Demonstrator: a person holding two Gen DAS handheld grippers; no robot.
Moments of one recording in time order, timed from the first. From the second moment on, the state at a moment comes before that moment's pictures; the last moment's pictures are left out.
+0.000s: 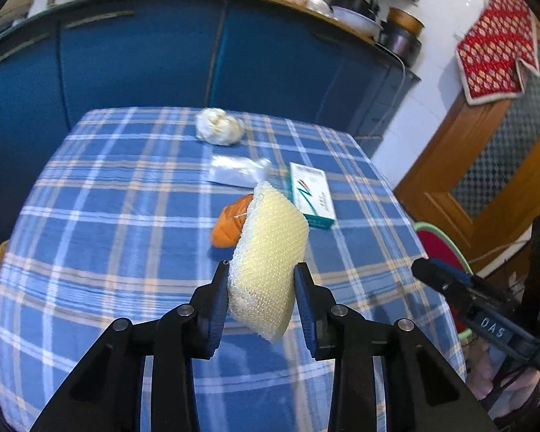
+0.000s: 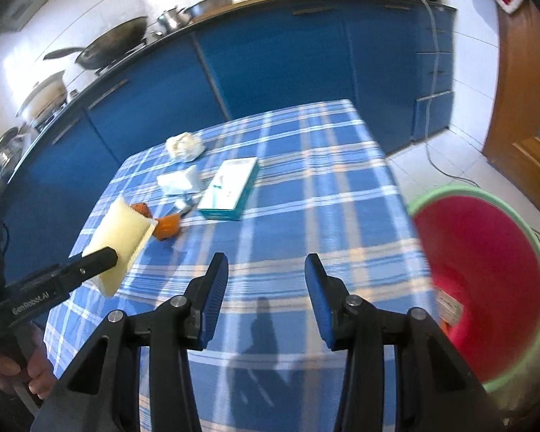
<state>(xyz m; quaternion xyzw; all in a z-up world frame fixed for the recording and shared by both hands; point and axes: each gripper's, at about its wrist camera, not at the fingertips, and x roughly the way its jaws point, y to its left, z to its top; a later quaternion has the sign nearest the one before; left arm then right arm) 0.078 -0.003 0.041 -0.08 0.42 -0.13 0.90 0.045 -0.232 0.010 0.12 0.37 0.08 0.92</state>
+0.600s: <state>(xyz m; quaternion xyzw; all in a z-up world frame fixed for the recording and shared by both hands) 0.078 0.075 0.037 -0.13 0.40 -0.06 0.90 0.086 -0.146 0.000 0.08 0.40 0.15 0.90</state>
